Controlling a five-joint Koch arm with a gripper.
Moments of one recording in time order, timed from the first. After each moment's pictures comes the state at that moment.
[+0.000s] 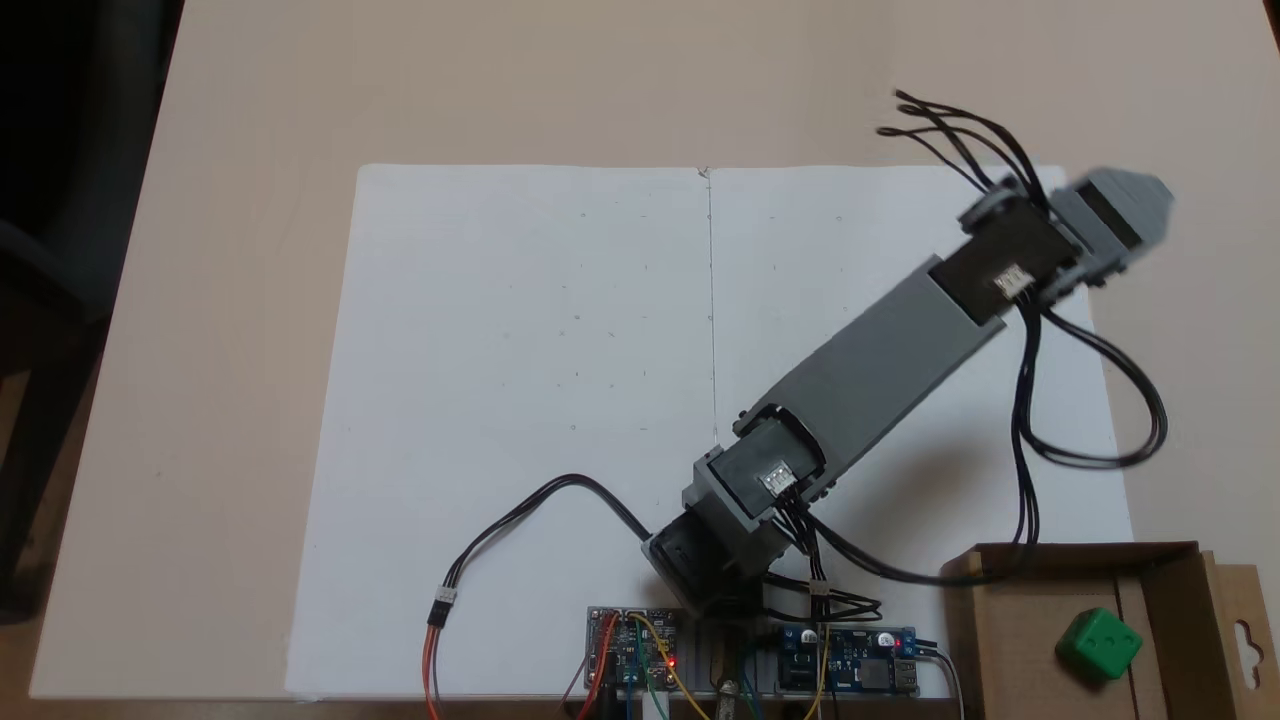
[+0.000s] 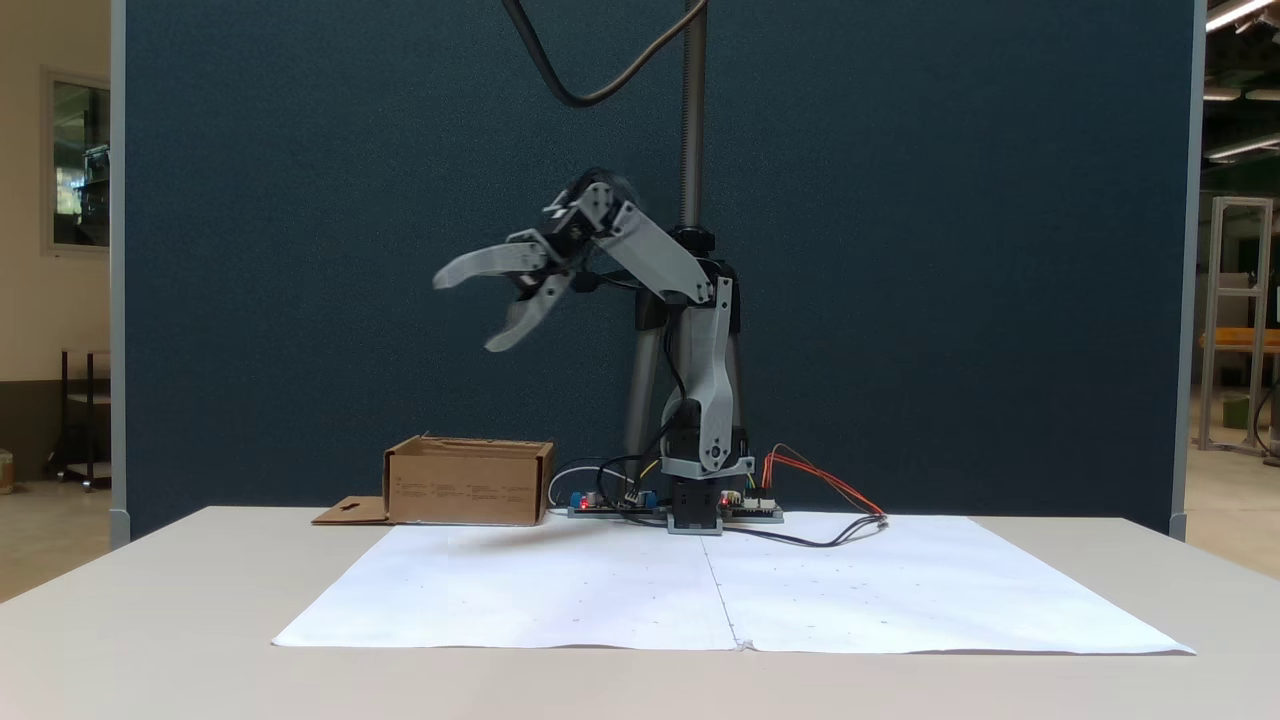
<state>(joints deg) 46.8 93.0 33.4 75.8 2.0</state>
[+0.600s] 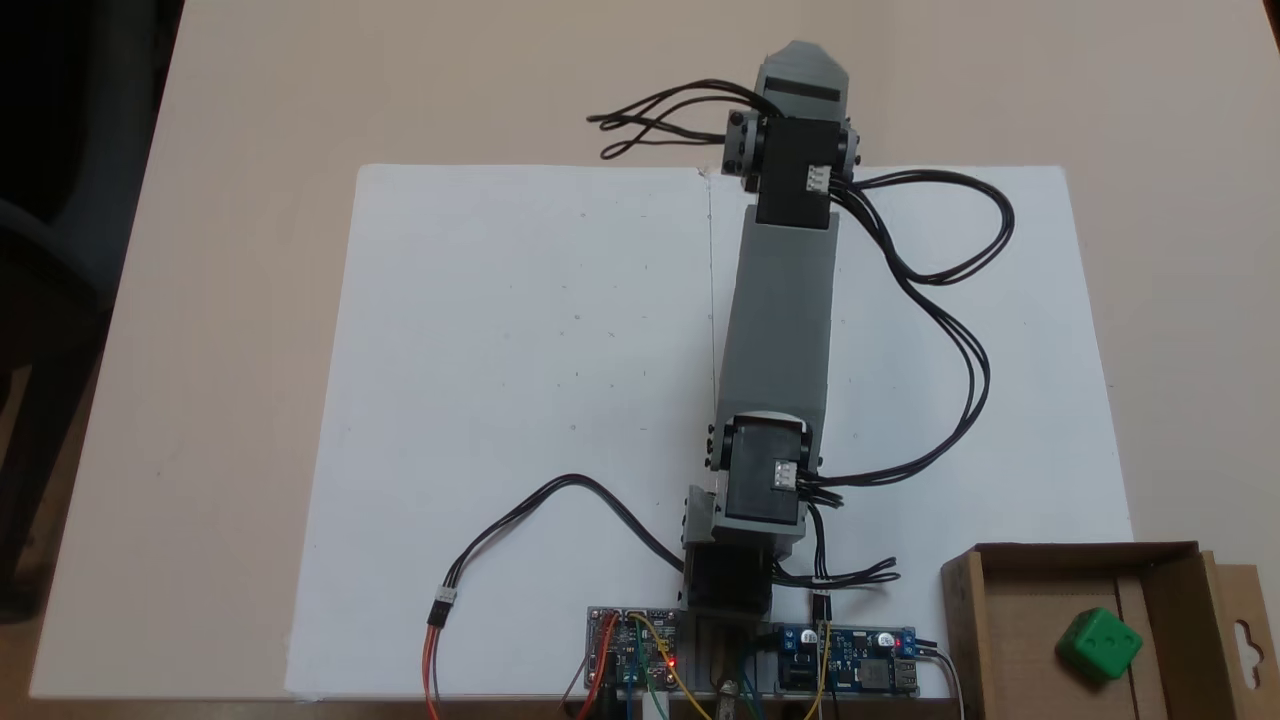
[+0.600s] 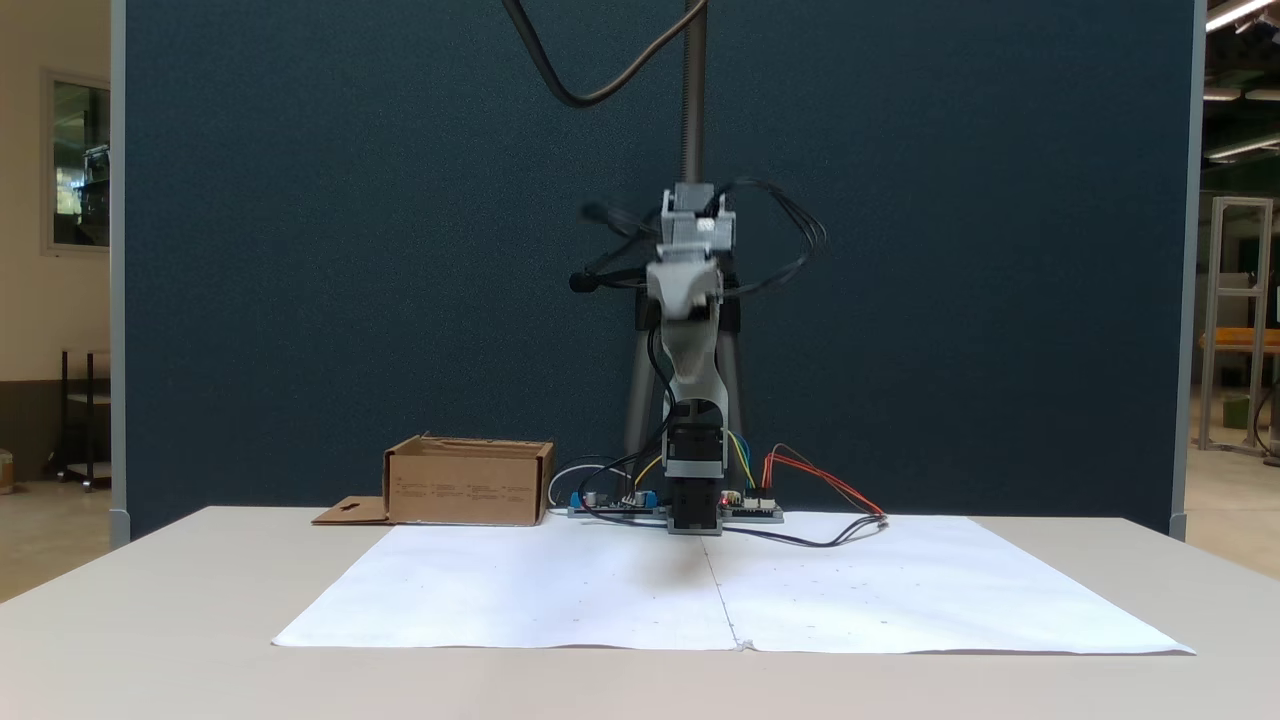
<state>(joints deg) 5.5 94.4 43.4 73.1 3.2</state>
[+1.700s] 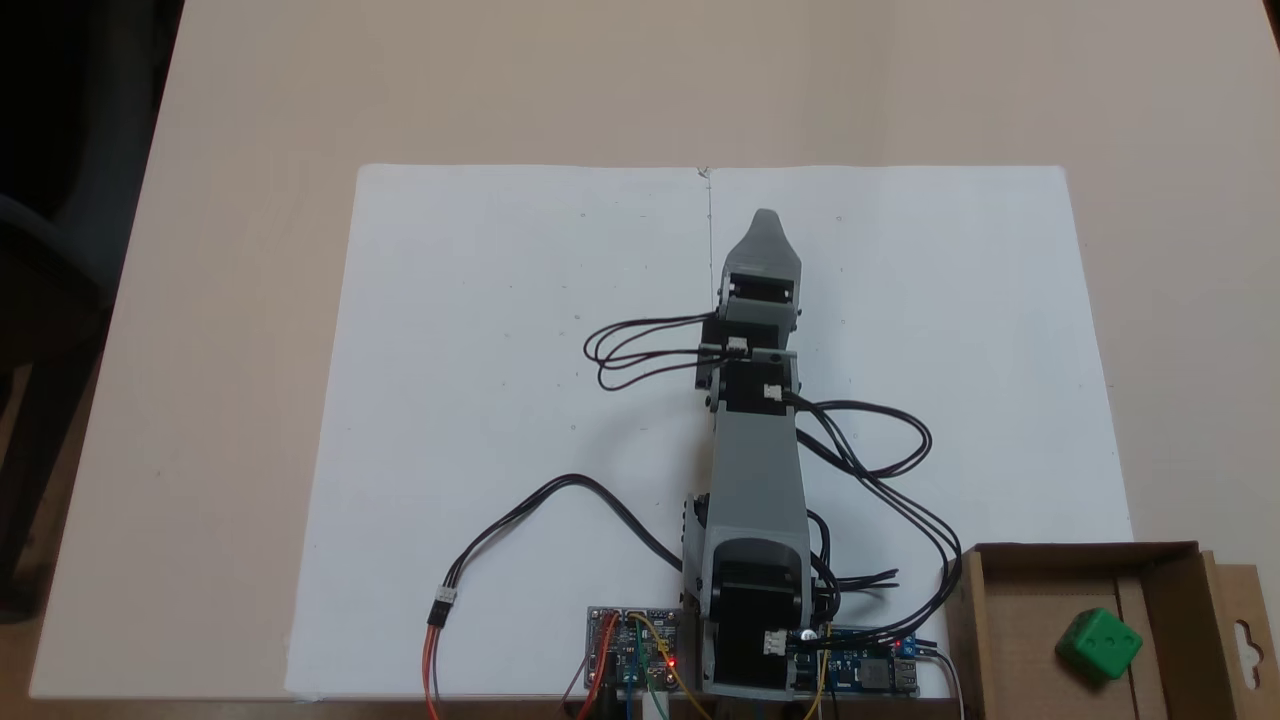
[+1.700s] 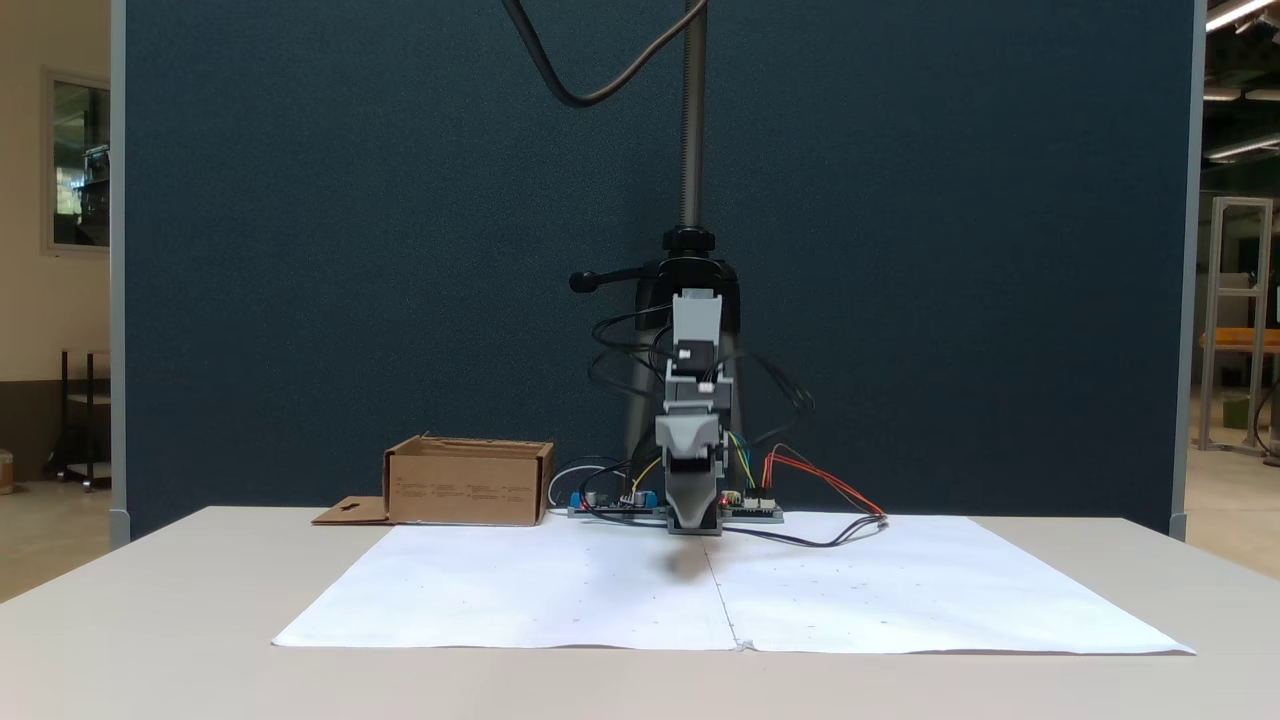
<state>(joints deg) 4.1 120.7 123.0 3.4 3.1</state>
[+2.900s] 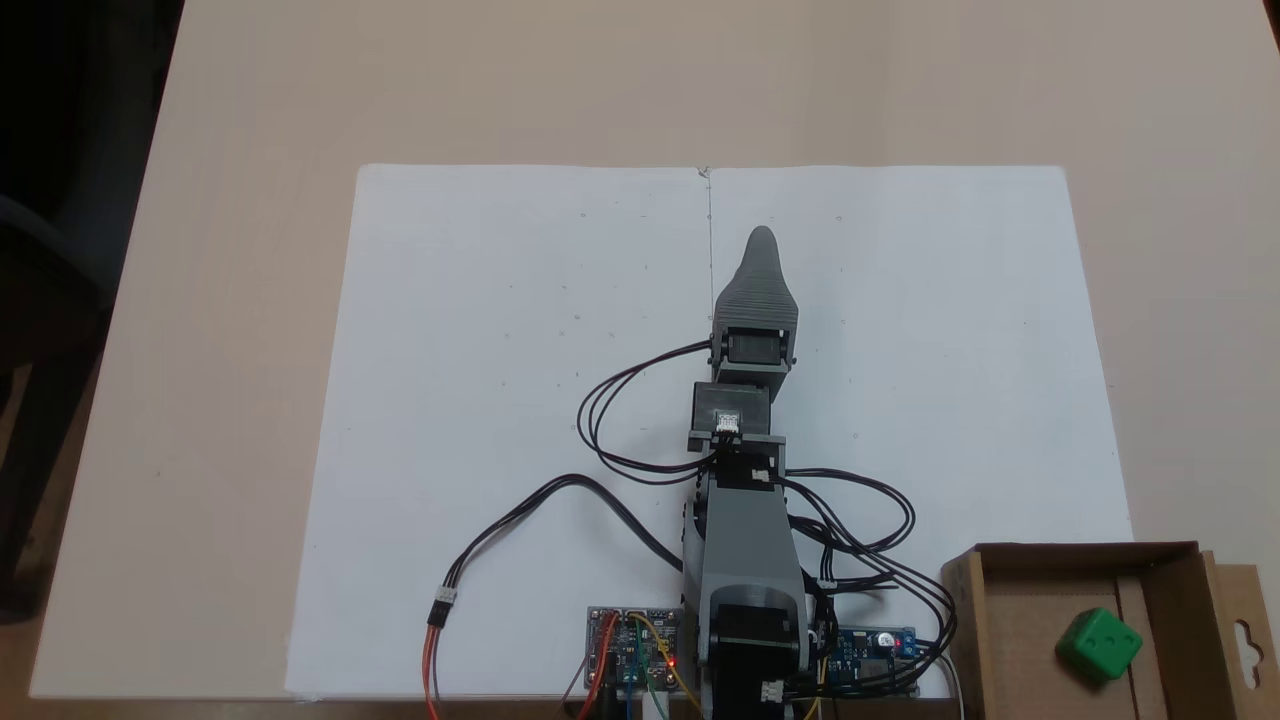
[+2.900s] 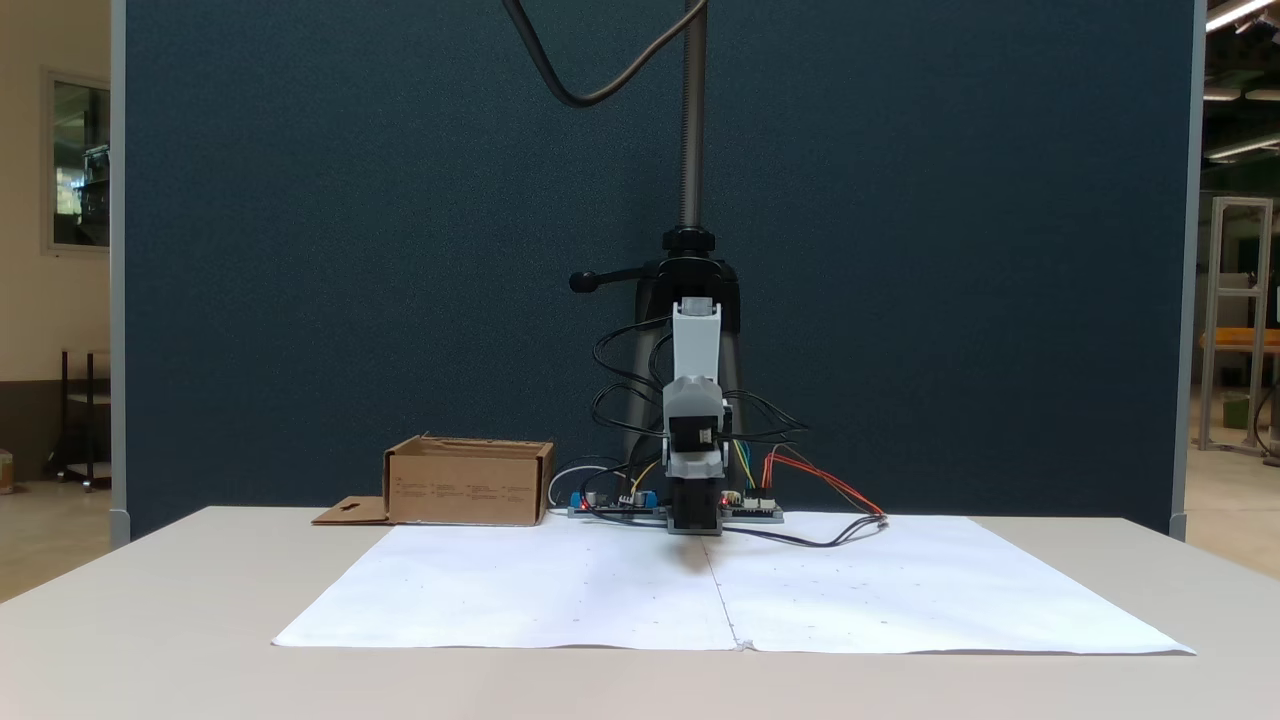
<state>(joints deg) 3.2 129.3 152.1 -46.9 2.8</state>
